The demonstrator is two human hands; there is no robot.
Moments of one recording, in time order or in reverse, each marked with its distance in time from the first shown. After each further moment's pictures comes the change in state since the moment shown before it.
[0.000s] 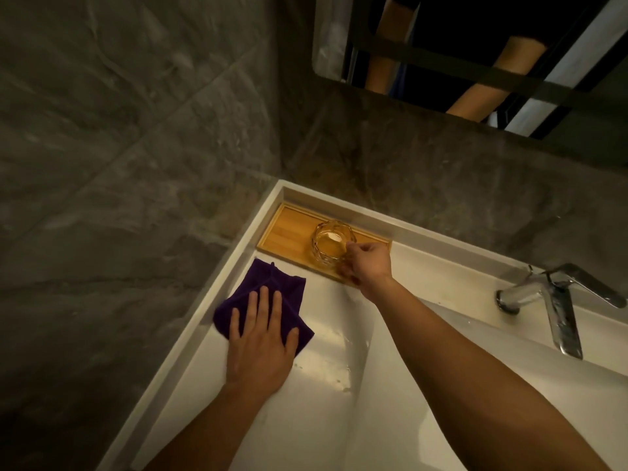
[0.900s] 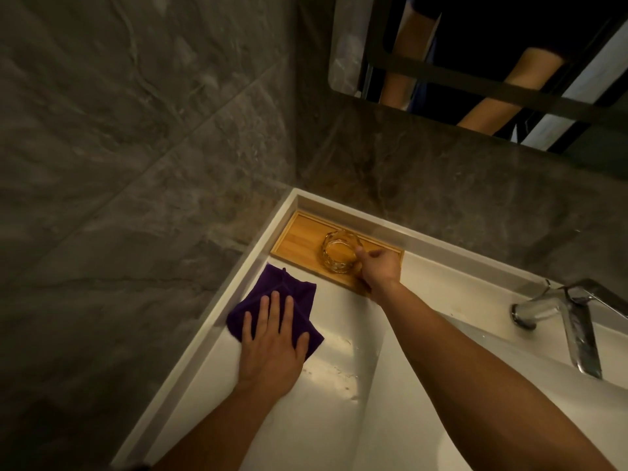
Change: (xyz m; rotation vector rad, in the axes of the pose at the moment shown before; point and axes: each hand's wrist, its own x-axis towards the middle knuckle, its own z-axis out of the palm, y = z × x) left_hand 0.002 -0.001 0.000 0.023 -0.010 -0.004; right_hand 0.012 -0.001 0.004 -0.193 0.048 0.005
